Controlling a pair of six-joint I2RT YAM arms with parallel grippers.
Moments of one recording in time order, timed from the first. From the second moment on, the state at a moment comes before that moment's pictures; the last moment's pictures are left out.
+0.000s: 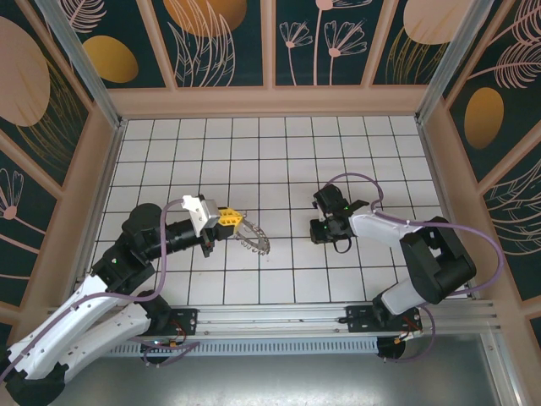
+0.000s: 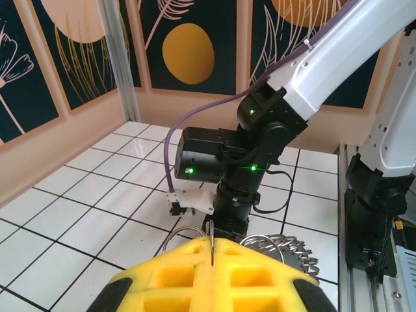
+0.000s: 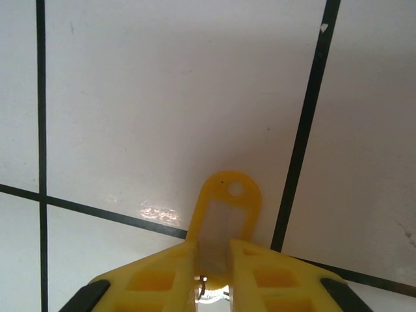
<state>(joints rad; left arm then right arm) -0.73 0.64 0.73 -0.20 0.45 0.07 0.57 1.49 0.73 -0.47 -0.10 0.39</state>
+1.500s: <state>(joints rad) -0.73 0.62 0.73 -0.20 0.45 0.07 0.61 1.52 0.77 -0.54 -0.16 0.39</state>
